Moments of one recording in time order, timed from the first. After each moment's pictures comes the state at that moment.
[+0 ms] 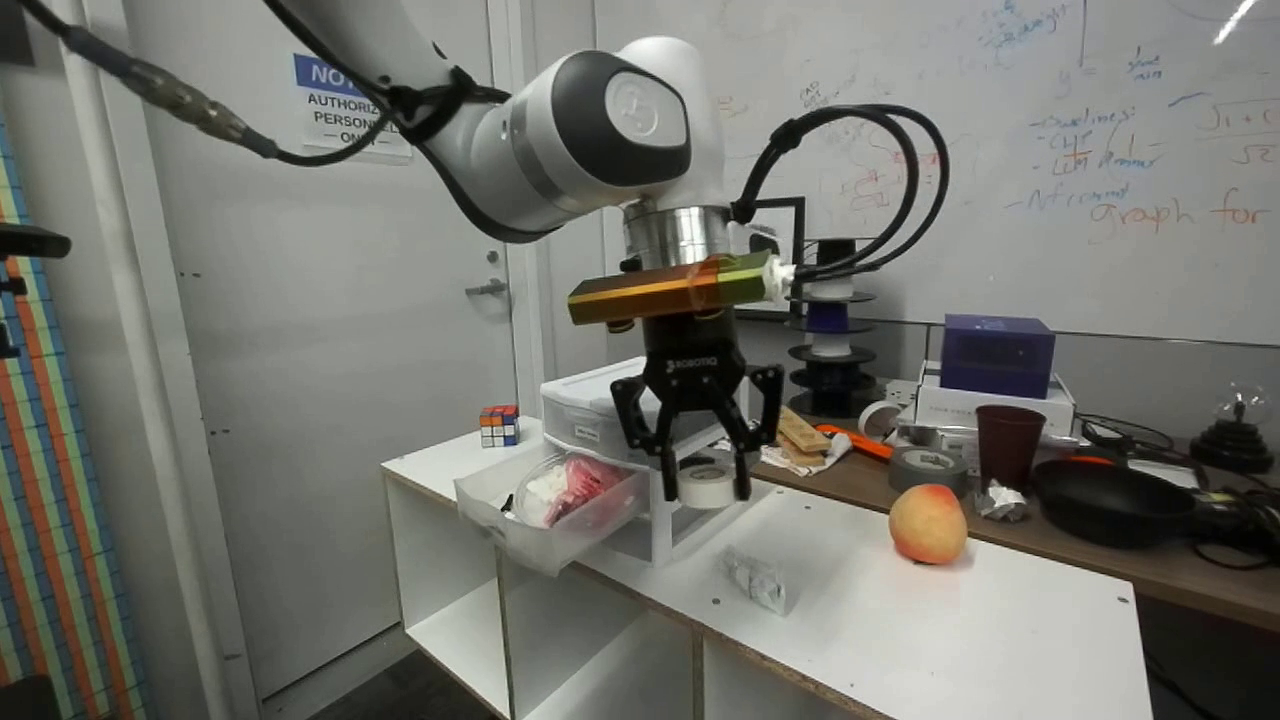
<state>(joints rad) -0.19 0.27 -0.07 -1.99 -0.26 2.24 -0.47</state>
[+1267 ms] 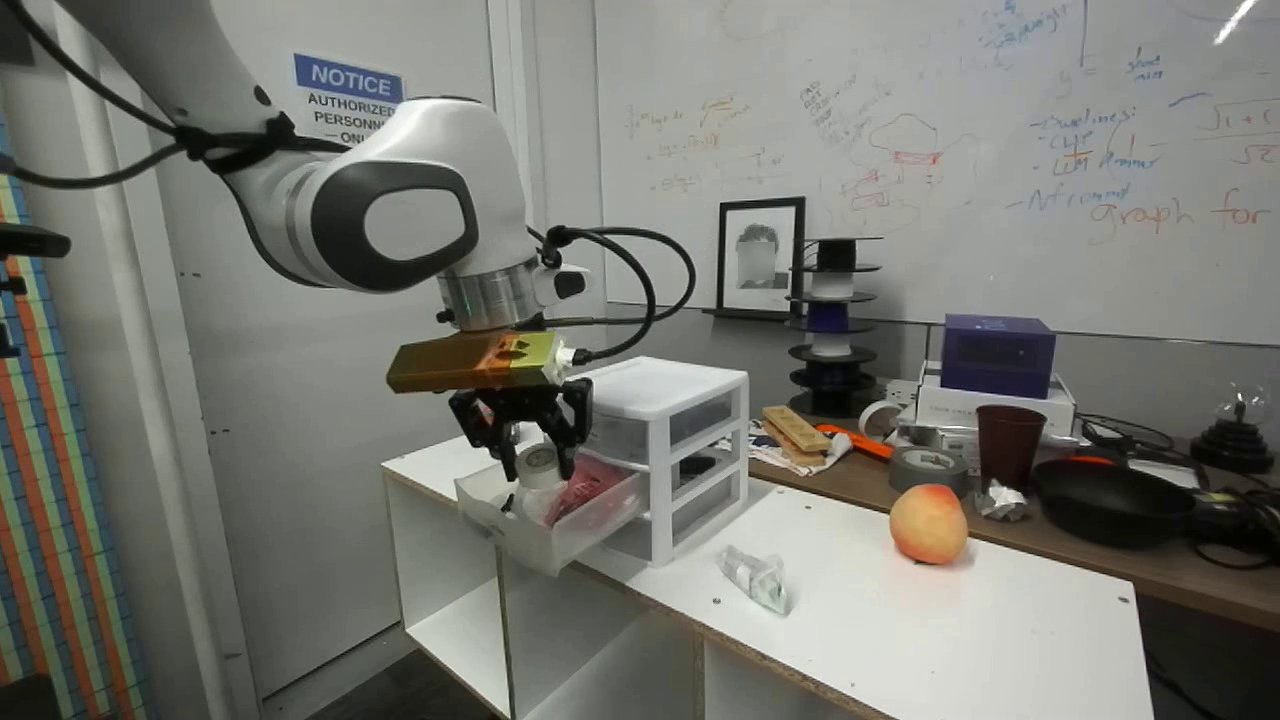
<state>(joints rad) -0.04 0.10 0.04 -2.42 0.04 2.75 -0.58</state>
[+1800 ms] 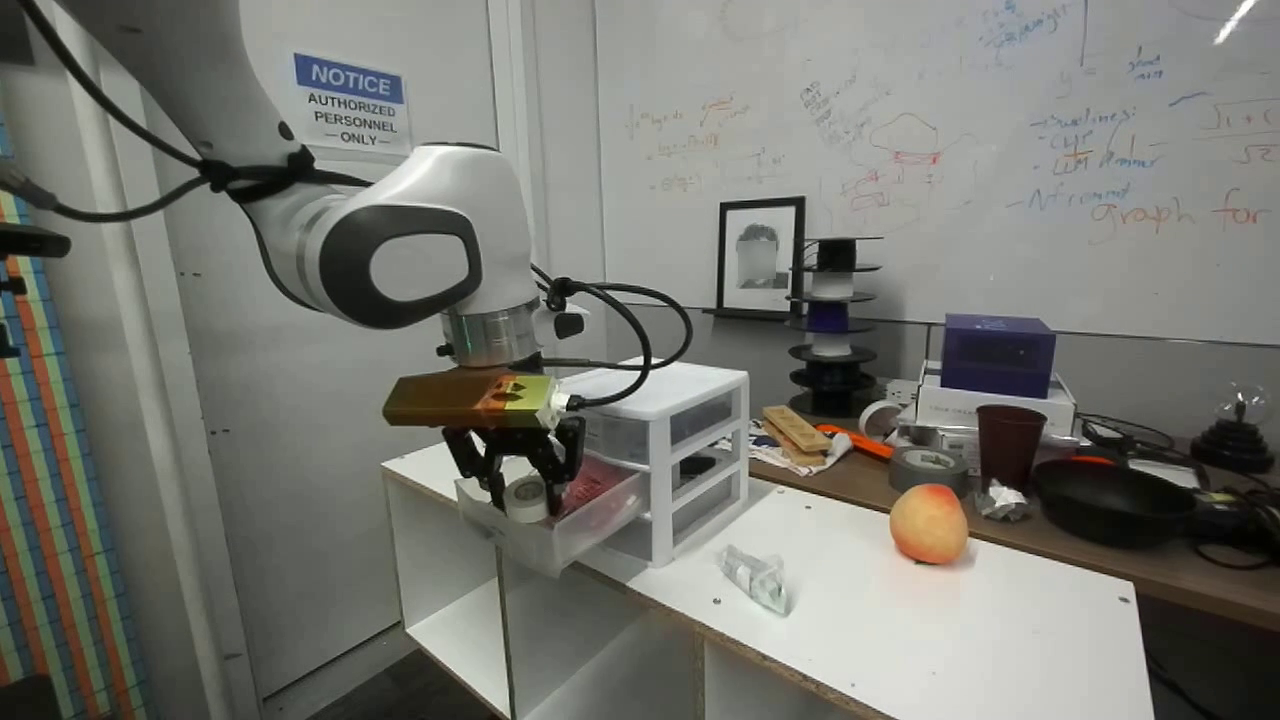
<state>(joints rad) -0.05 0.17 0.05 -2.41 0.07 2.75 -0.59</state>
